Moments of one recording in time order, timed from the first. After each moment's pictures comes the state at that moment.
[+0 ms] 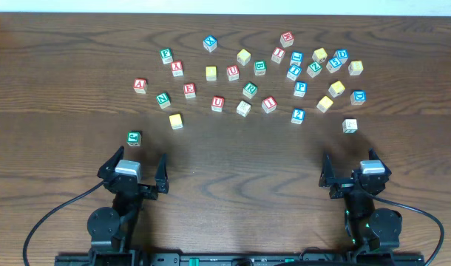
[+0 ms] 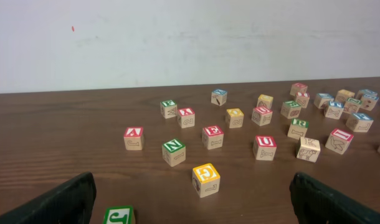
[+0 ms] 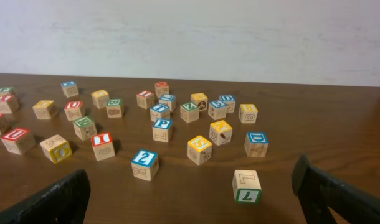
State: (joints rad) left arm 0.00 0.01 0.01 -0.09 0.19 -0.02; right arm 0.06 0.01 0.01 -0.07 -0.01 -0.01
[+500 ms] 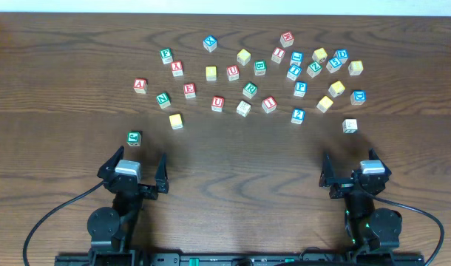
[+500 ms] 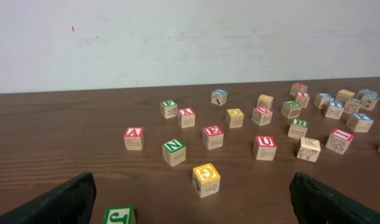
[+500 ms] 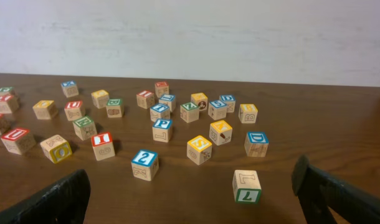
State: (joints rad) left arm 0.00 0.01 0.01 -0.09 0.19 -0.02; right arm 0.06 0.01 0.01 -0.07 -0.01 -0.01
